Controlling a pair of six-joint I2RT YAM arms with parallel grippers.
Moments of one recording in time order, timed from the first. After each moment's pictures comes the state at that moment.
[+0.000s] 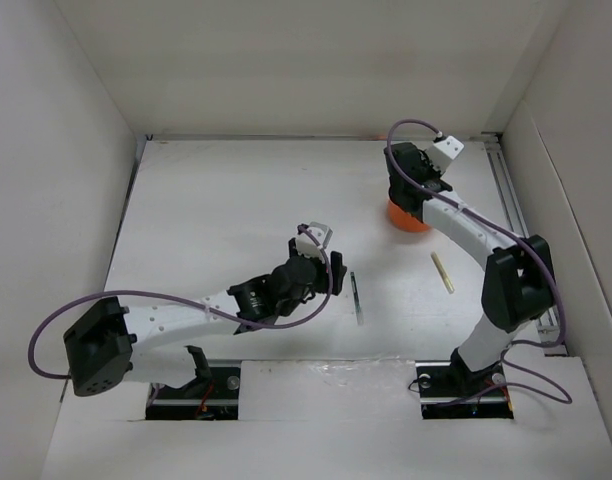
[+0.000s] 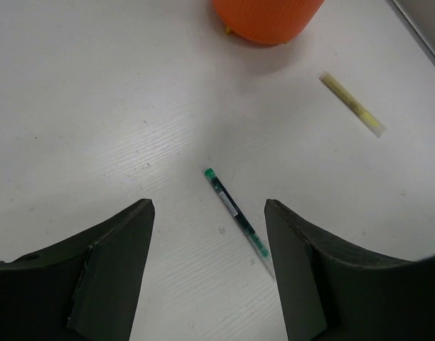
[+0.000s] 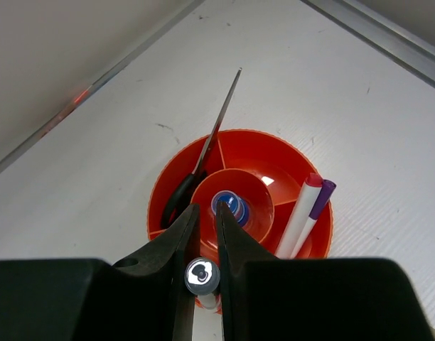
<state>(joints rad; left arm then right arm) -1.12 1.21 0.68 0.17 -0.48 -0.45 0.40 1.68 1.32 -0.28 0.96 0.76</state>
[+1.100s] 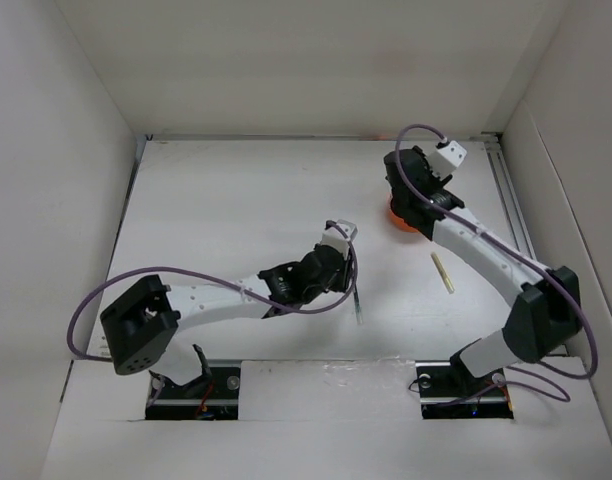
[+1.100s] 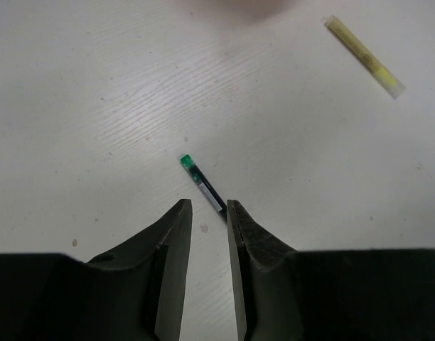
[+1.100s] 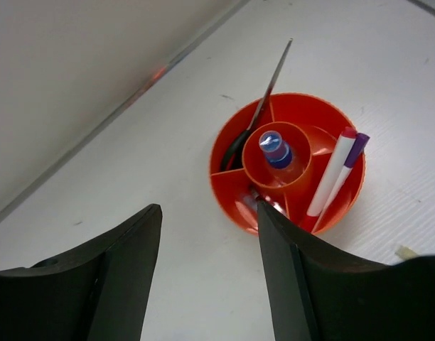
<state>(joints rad) -1.10 1.44 0.83 0.08 -0.34 -0.47 0.50 1.51 1.27 -0.33 0.90 0.86</state>
